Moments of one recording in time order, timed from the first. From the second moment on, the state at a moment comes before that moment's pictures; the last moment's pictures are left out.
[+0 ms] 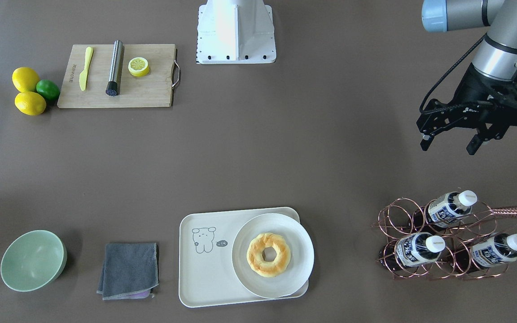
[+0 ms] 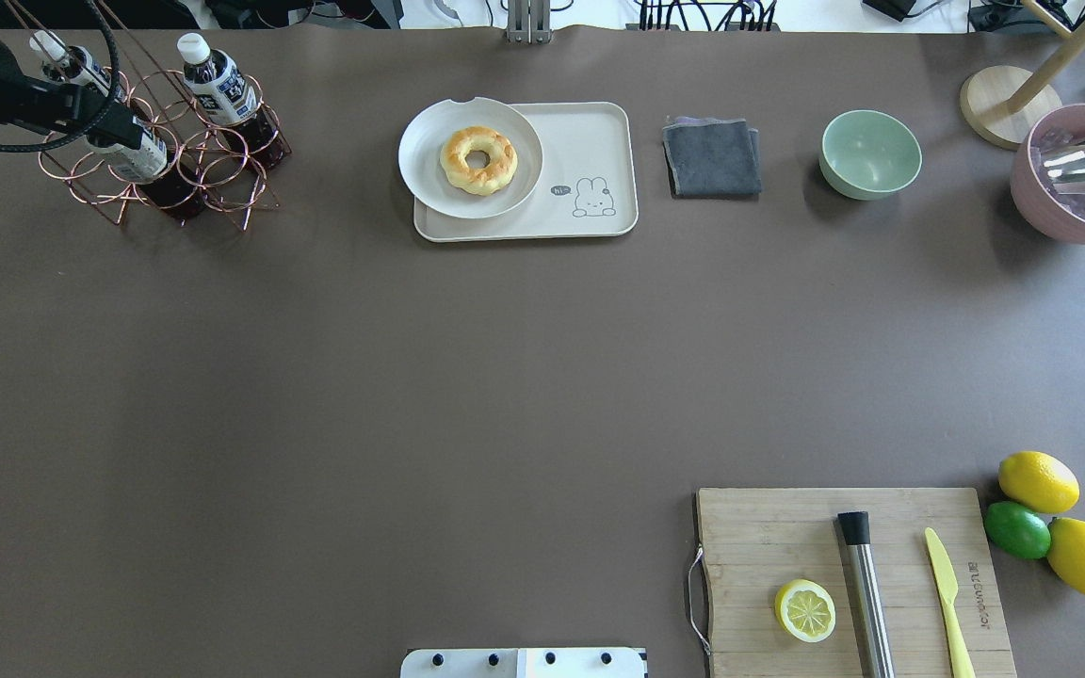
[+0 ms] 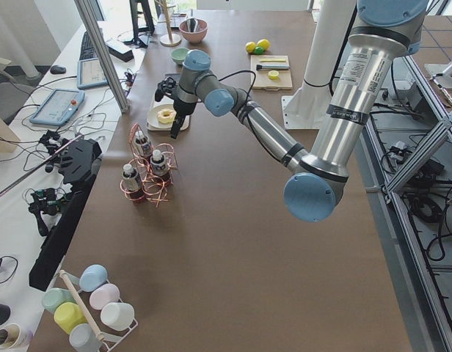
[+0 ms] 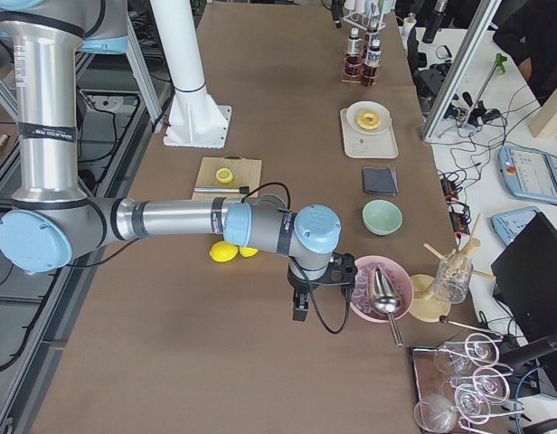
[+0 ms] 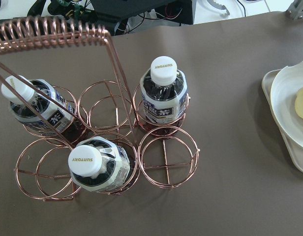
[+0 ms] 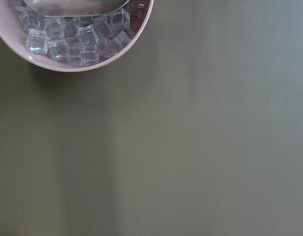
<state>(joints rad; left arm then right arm) -1.07 -1.89 -1.95 -1.67 -2.01 -0.68 1.65 -1.62 1.72 -1.80 2.32 -0.08</state>
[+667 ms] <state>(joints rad) -1.12 -1.87 -1.86 -1.70 -2.01 -0.58 1.65 -1.61 1.73 -1.80 2.32 -0.09</state>
